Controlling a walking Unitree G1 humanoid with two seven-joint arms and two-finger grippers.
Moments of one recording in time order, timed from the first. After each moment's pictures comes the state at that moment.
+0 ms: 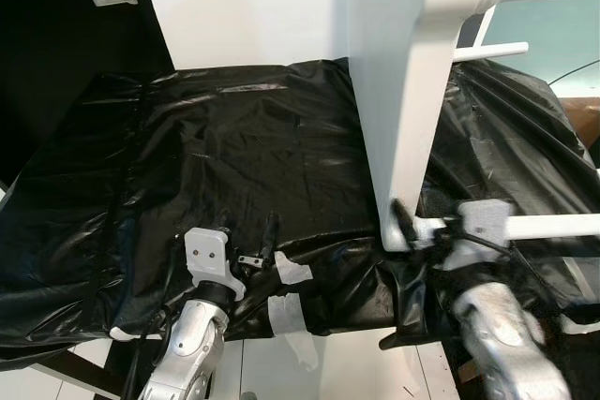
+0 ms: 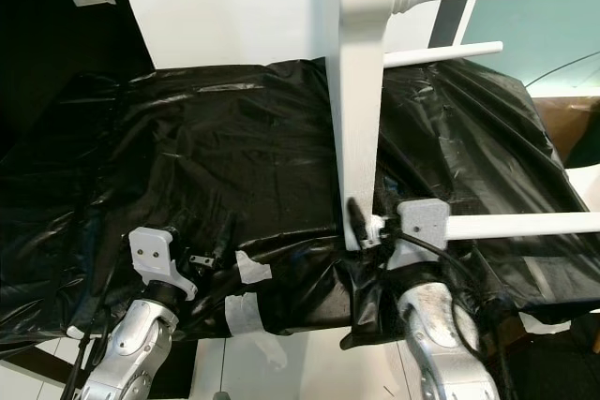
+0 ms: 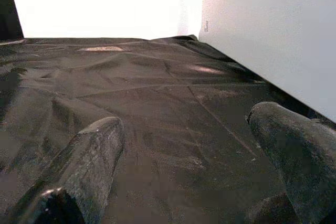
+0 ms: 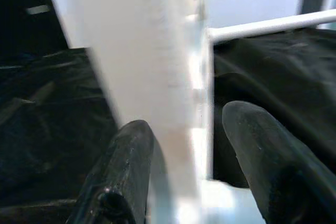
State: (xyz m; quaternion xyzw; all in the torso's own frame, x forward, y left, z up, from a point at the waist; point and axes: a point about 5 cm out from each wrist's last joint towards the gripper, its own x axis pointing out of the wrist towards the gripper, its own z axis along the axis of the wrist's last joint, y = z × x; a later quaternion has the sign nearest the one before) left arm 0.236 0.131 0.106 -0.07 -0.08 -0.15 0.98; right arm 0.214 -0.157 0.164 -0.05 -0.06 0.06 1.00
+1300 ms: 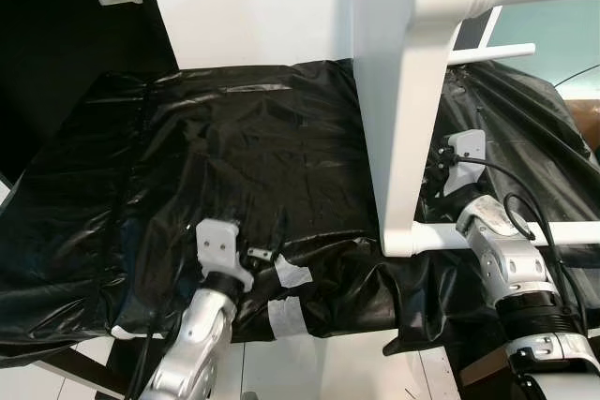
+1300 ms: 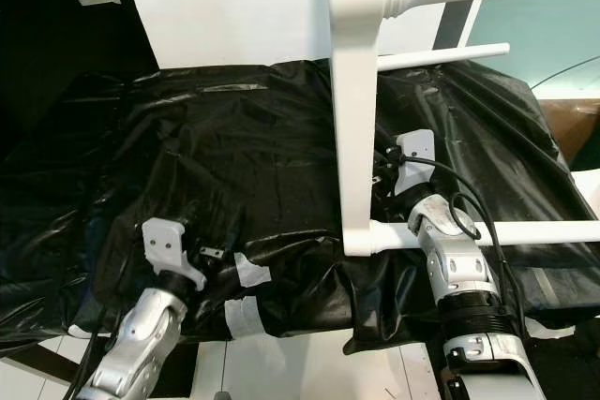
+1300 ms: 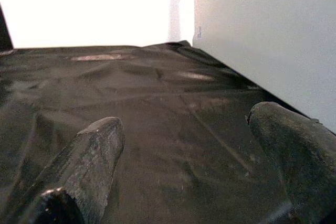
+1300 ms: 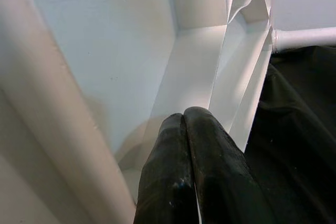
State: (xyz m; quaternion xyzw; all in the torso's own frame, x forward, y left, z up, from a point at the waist) left arm 0.252 0.121 0.110 -0.05 -0.09 -0.16 0.98; right arm 0.329 -0.176 0.160 -0.05 -0.06 0.23 0.97
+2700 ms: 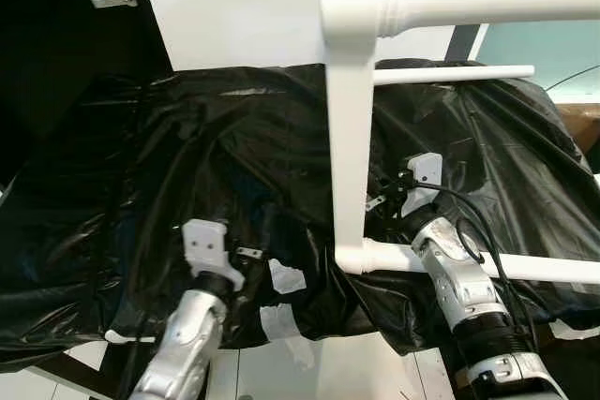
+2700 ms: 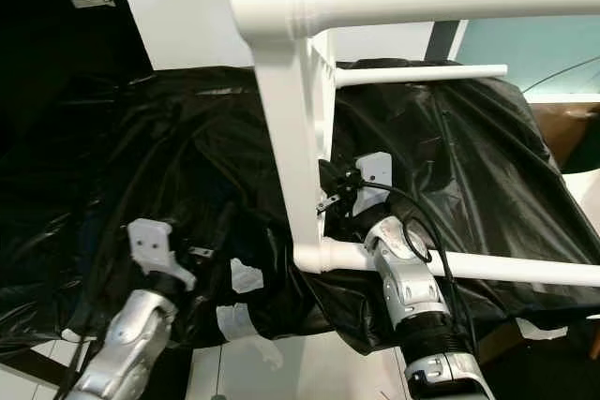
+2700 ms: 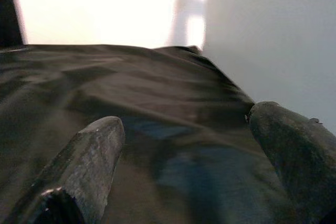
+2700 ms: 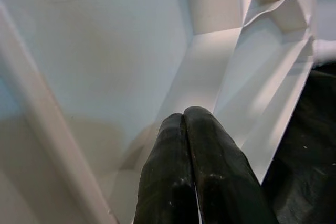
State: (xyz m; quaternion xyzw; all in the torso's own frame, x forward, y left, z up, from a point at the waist) left arm 0.243 0.145 0.111 -0.08 -0.09 -0.14 0.98; right arm 0.314 -0.128 0.134 0.00 -0.08 0.23 0.97
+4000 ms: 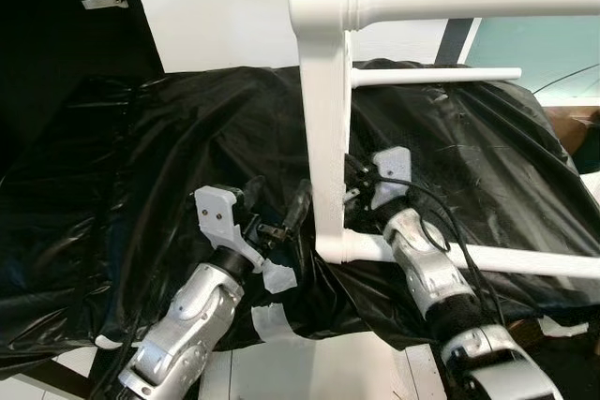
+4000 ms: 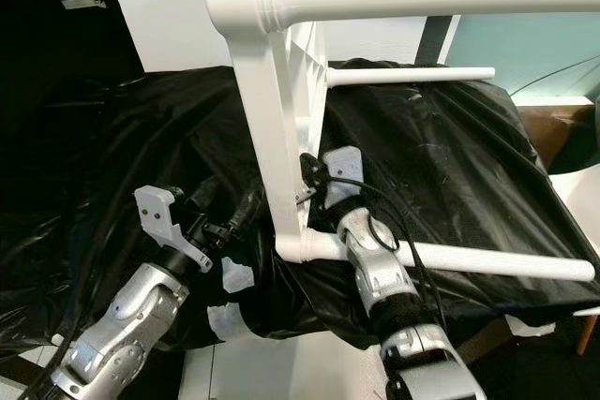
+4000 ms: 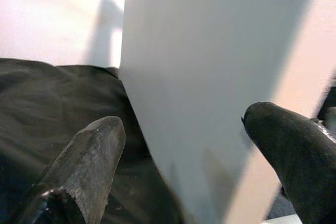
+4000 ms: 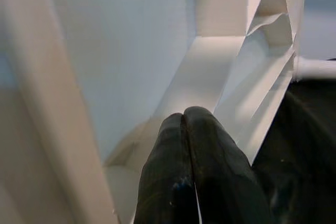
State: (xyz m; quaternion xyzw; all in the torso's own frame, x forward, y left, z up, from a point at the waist) left arm 0.242 0.101 0.164 -0.17 -0.09 -0.29 0.94; right arm 0.338 -0.084 0.133 -0.06 -0.08 0.22 0.97
